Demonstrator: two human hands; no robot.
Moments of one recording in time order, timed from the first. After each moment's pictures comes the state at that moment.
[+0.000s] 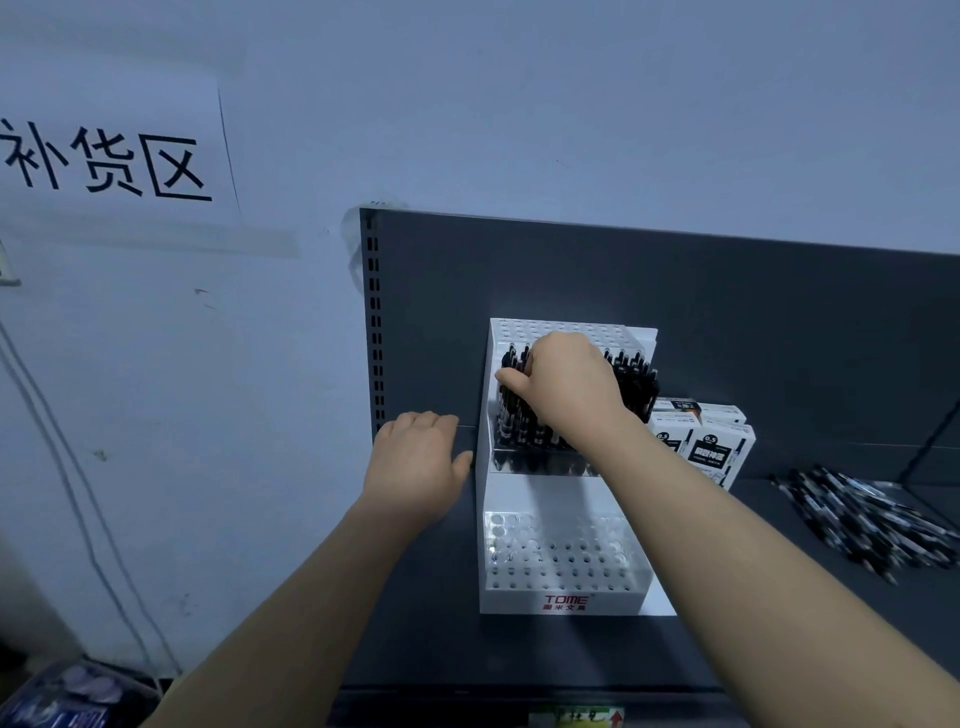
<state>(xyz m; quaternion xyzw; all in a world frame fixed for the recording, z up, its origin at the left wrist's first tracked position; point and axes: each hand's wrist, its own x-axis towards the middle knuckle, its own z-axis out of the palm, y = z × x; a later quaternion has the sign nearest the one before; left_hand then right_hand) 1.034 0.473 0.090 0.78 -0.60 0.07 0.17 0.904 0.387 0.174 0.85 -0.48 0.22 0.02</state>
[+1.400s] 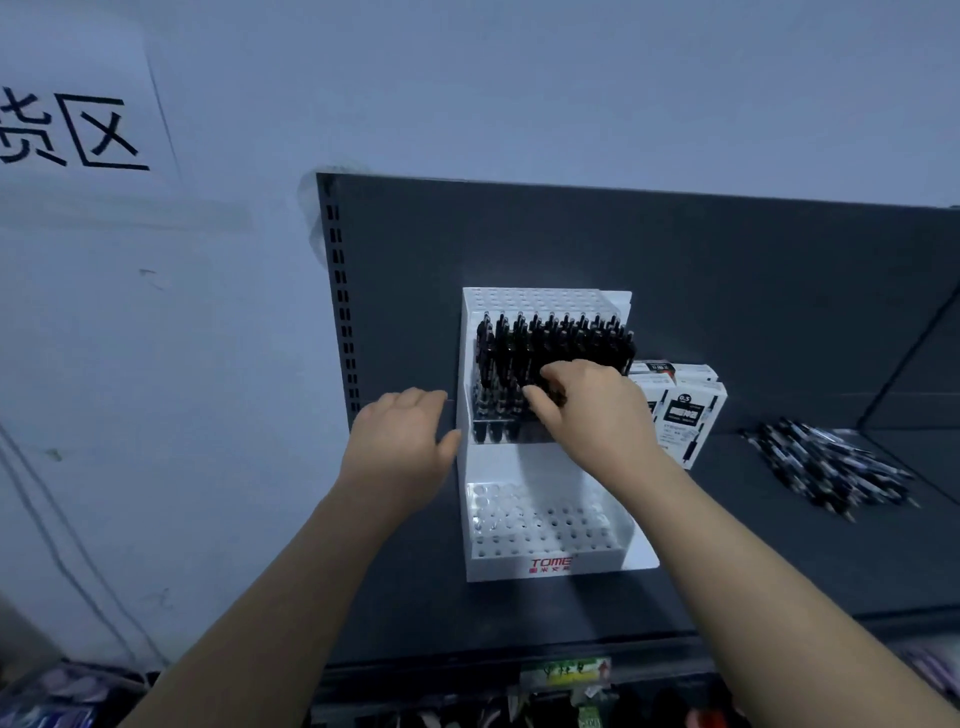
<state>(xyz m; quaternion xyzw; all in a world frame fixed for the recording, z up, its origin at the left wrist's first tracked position) 1.025 0.486 0.096 0.74 -0.63 0.07 0.20 0.849 0.405 0.126 0.84 -0.47 0.25 0.06</state>
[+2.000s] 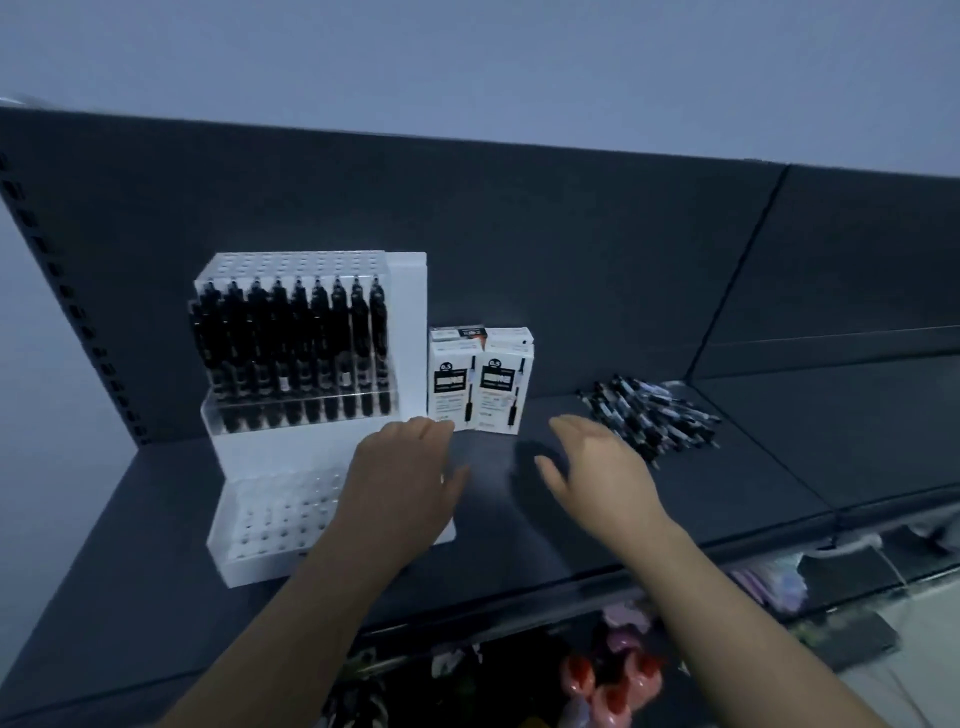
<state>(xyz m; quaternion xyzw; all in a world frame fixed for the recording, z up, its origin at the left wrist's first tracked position) 0.802 0.430 0.066 0.66 -0.72 0.06 0.20 0.605 0.370 0.055 0.82 -0.54 0.17 0.02</state>
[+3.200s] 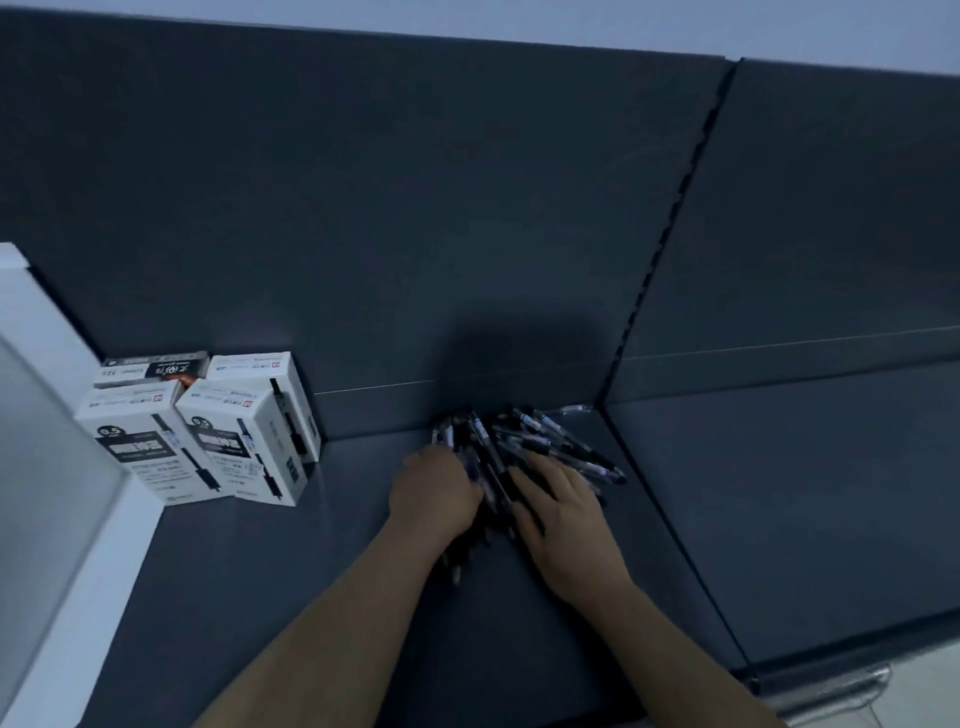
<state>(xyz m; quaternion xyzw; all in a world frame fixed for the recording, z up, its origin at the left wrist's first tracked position) 0.554 0.142 -0.037 0.80 -0.57 -0.17 0.08 0.389 0.141 -0.081 0.85 -0.48 0.21 -0.09</state>
